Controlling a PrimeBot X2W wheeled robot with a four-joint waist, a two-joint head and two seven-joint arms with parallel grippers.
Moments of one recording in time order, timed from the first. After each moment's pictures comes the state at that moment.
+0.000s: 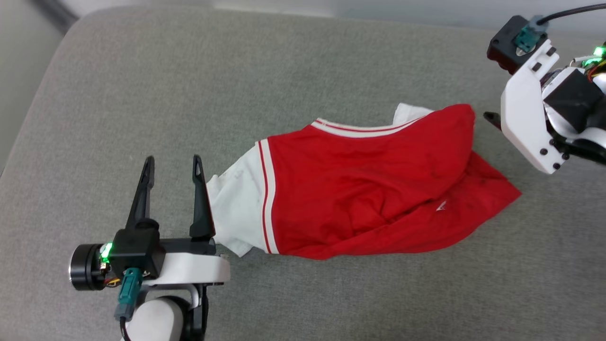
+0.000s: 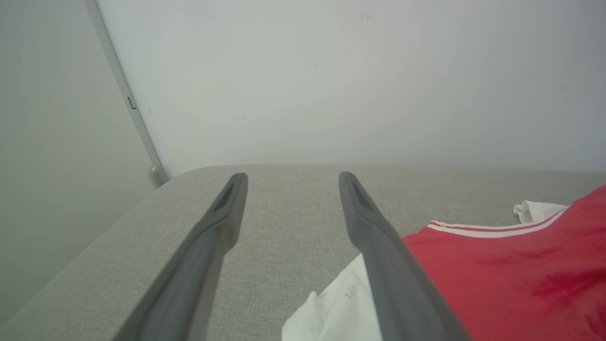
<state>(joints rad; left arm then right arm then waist) -0.15 0.19 -0.24 -0.07 -0.19 0.30 -0.26 -1.12 -0.74 0.94 0.19 0.71 0.13 0.86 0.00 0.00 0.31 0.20</state>
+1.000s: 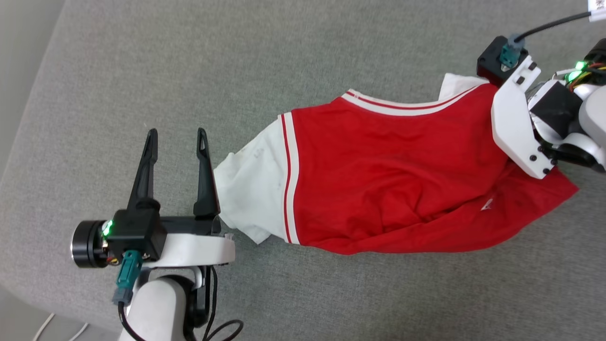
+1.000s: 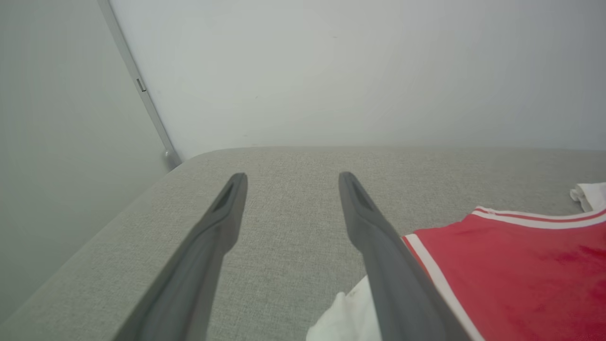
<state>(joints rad) -0.22 0.05 -0.12 -0.06 -0.07 0.15 -0.26 -1.27 -0.71 1.27 0.41 0.84 0.13 0.70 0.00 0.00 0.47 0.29</state>
